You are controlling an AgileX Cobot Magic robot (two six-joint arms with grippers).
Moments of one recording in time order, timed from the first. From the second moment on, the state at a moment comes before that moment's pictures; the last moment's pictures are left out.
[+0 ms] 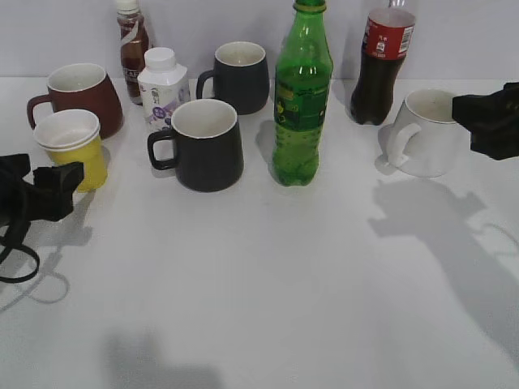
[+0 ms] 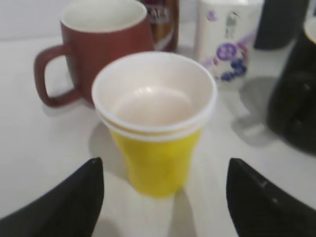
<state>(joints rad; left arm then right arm) -0.29 1.50 -0.32 -0.07 -0.73 0.02 0.30 1.12 -0.53 0.06 -0.15 -0.12</state>
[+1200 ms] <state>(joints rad) -0.27 2.01 -0.58 -0.04 -1.19 0.02 0.33 1.15 -0.53 0.06 -0.14 -0.11</state>
